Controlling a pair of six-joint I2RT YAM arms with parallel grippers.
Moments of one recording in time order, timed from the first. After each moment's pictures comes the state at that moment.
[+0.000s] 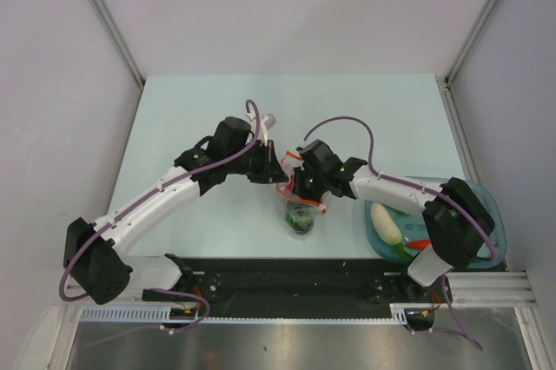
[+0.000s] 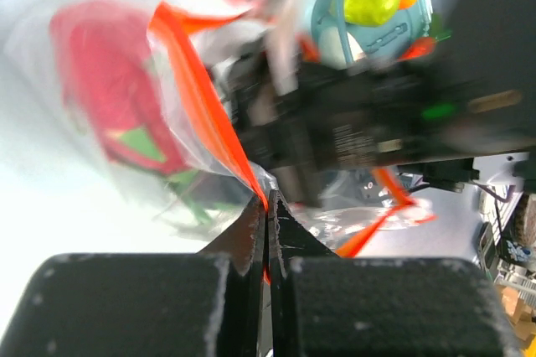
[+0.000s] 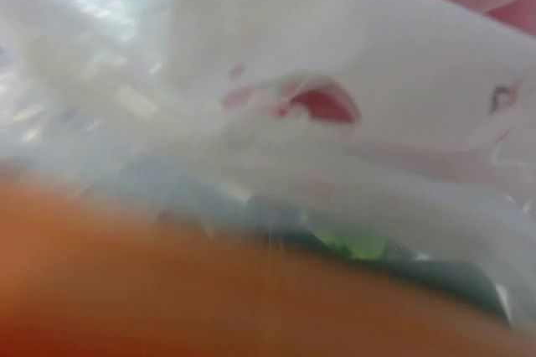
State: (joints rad) left arm -0.66 1.28 1.07 -0.46 0.39 -0.56; right arm 0.81 1.60 1.02 -0.36 -0.28 0.78
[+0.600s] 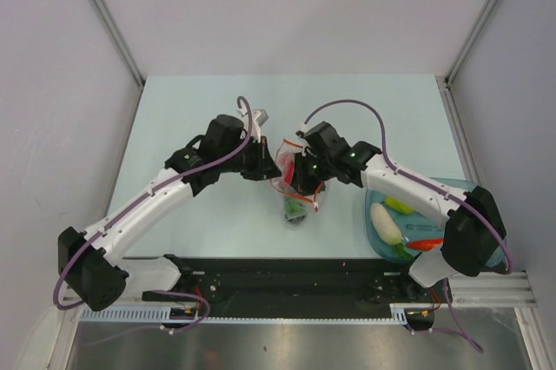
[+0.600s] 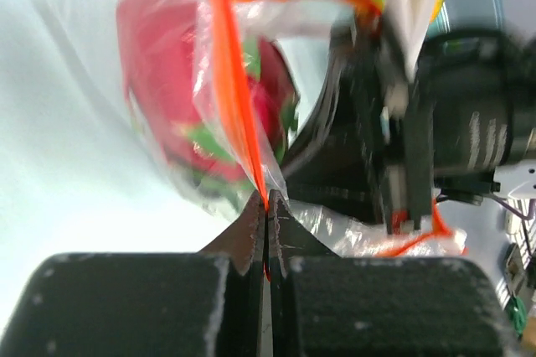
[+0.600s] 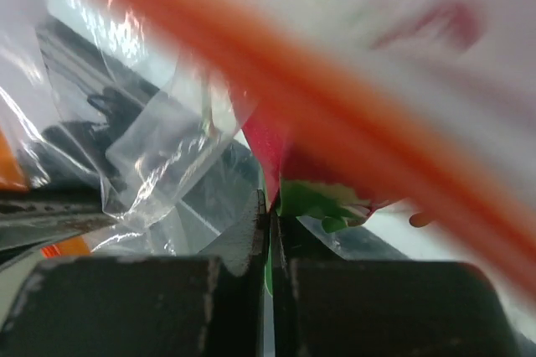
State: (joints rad) left arm -0.64 1.22 1.08 -0.51 0.32 -0.52; right arm 0.76 1.51 1.19 -0.57 -0.34 0.74
